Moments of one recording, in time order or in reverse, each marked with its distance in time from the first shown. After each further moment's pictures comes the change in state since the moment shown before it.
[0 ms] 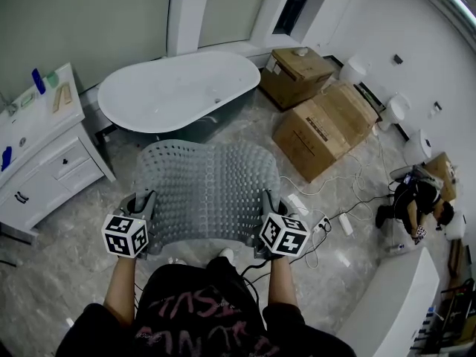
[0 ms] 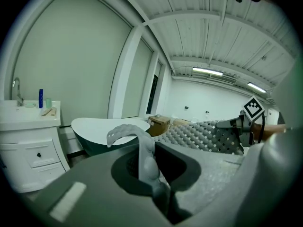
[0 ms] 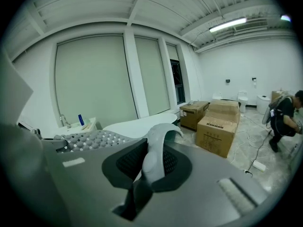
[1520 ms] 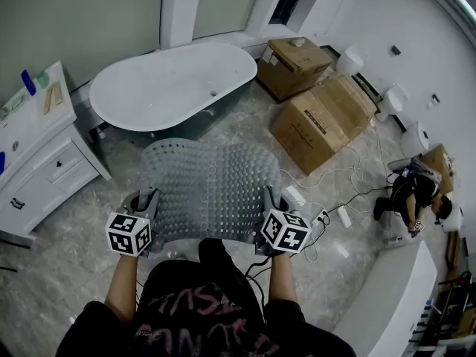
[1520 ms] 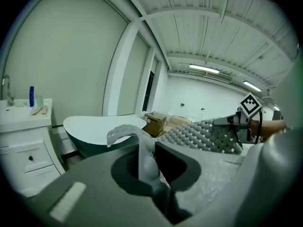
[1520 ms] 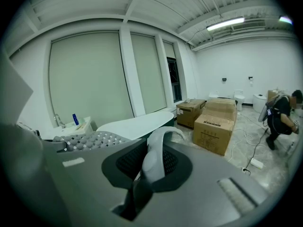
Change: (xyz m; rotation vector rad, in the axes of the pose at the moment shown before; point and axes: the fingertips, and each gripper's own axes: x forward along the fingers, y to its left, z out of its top) left arm 0.038 0.004 -0.005 0.017 0.040 -0.058; right arm 0.026 -0.013 0.000 0.022 0.023 -0.044
